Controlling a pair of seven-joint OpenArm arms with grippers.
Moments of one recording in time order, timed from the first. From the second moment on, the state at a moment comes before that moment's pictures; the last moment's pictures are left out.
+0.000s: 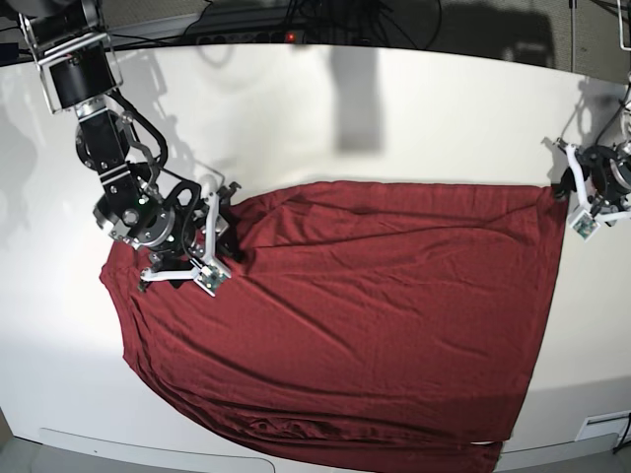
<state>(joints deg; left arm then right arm) 4.4 -34.2 -2.3 76.1 3.4 -38.8 22.6 10.3 25.4 -17.5 78.0 -0.8 30.5 -27.5</state>
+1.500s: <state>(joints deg) 4.6 -44.6 17.2 75.7 23.2 -36.4 1.9 10.3 23.0 -17.4 78.0 -0.6 30.5 -29.0</state>
